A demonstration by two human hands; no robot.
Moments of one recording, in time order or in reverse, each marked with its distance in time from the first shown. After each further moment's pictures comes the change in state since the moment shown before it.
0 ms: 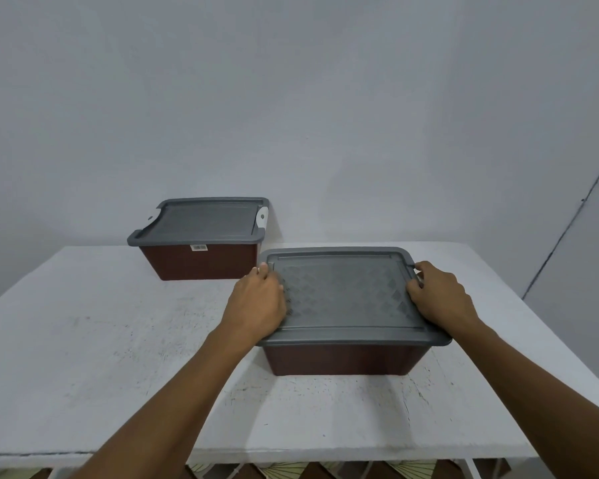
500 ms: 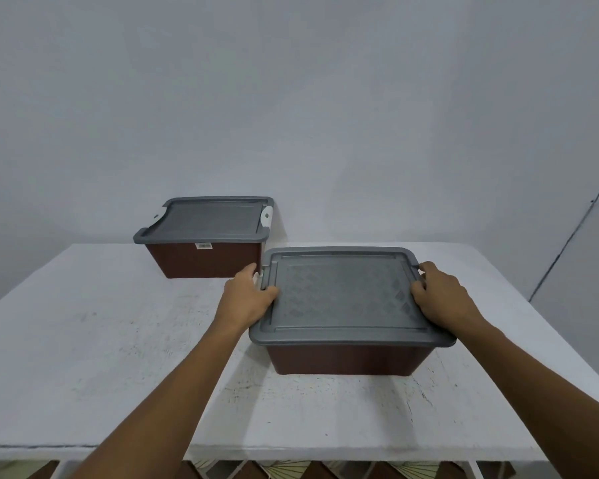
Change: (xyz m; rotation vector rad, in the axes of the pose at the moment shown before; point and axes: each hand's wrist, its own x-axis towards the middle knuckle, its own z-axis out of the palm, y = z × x) left_hand 0.001 -0.013 -0.013 -0.549 -0.081 -0.461; right_hand 0.004 0.003 0.001 0.036 -0.068 -0.013
